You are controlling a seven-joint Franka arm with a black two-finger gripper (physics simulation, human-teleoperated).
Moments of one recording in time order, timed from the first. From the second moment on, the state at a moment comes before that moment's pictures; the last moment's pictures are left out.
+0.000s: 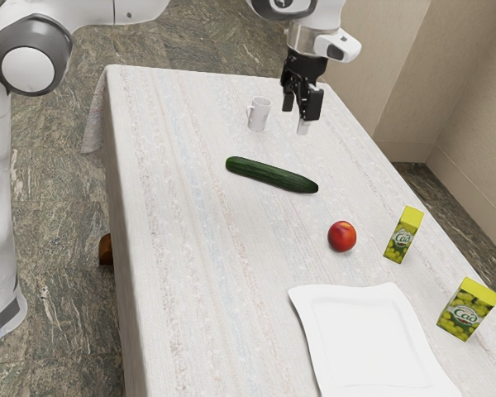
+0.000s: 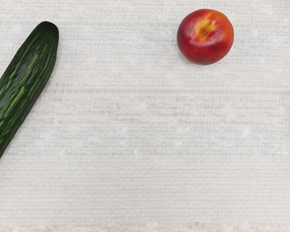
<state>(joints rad) 0.10 0.06 -0.09 -1.38 -0.03 1.53 0.01</state>
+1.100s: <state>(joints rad) -0.16 0.38 0.13 -1.04 0.00 1.60 0.01</state>
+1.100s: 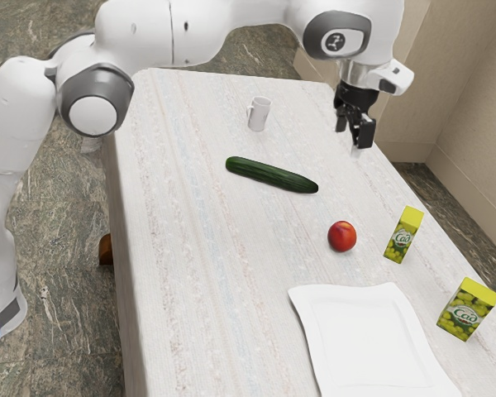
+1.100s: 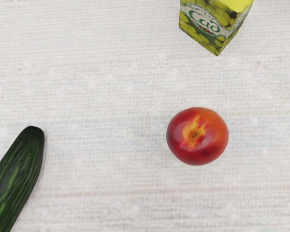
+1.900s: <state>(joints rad) -0.16 0.59 0.13 -1.08 -0.10 1.72 0.00</state>
